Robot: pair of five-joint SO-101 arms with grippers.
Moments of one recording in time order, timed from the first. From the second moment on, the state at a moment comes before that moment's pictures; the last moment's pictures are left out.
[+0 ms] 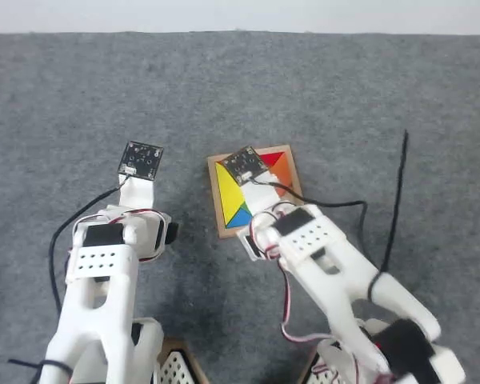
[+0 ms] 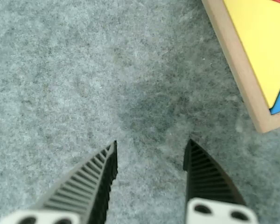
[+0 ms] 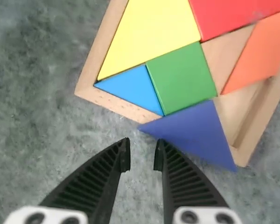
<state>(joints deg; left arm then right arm) -10.6 -38.8 65.8 53.0 -10.9 -36.8 -15.1 48.2 45.2 0.5</state>
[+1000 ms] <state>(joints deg) -10.6 -38.8 66.3 53.0 -10.9 -26.9 -38.6 62.0 51.0 4.0</state>
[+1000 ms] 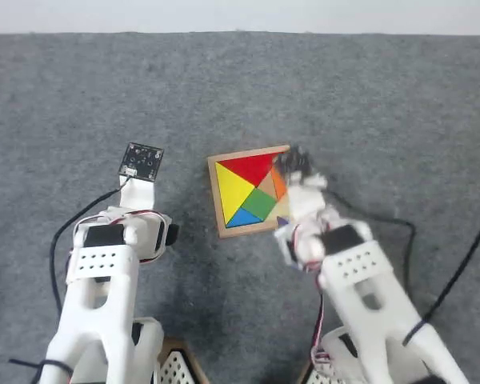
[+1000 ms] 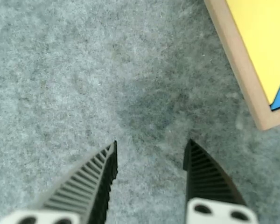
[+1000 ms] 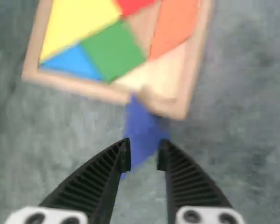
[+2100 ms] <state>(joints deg) -10.6 -38.8 66.3 53.0 -10.9 -27.8 -17.5 60.6 39.6 -3.5</state>
